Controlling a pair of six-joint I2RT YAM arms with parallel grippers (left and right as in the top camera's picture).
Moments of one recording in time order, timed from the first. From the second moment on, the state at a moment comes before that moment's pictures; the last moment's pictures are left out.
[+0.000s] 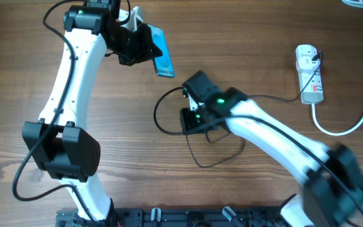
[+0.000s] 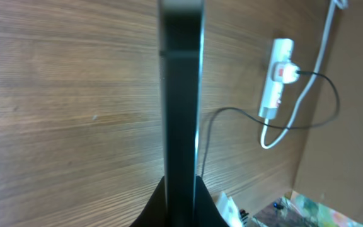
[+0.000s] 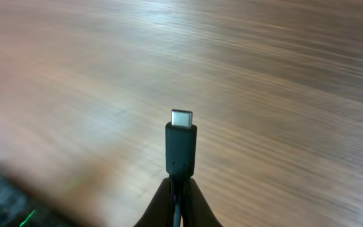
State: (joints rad) left arm -0.15 1.96 1.95 -1.21 0.60 -0.39; right arm 0.69 1.66 1.19 -0.76 -0.31 0.51
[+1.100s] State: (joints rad) left arm -0.21 1.96 1.95 -1.21 0.97 -0.19; right arm 0.68 1.31 1.20 -0.68 -0.22 0.60
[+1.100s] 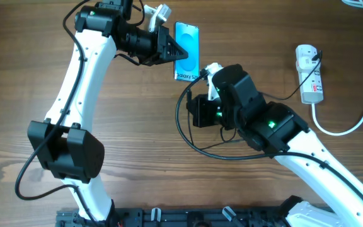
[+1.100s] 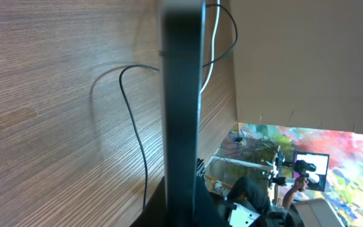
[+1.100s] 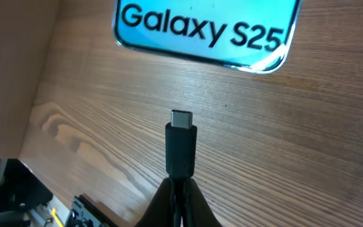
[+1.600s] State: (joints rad) left arm -0.25 1.96 1.95 -1.22 0.96 -0.15; right arm 0.68 1.37 1.20 -0.65 -0.20 0.60
